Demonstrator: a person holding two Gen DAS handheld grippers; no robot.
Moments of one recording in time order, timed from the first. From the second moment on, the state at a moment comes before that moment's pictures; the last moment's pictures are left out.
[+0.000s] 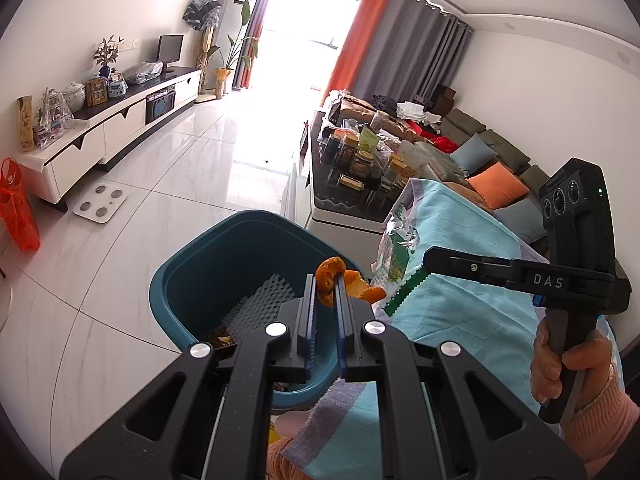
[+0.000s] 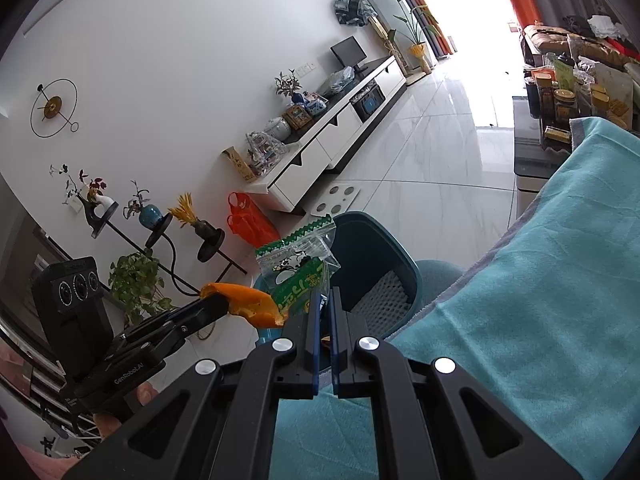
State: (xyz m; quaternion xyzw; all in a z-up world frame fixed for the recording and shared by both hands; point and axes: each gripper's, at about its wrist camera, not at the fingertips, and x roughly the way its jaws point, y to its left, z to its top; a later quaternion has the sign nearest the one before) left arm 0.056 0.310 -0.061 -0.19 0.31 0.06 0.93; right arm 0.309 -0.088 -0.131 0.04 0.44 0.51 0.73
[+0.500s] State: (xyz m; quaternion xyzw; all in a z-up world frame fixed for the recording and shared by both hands) left arm 0.067 0.315 -0.073 -0.19 0.32 0.07 0.92; right arm 0.311 -0.072 -0.139 0.03 0.45 0.50 0.74
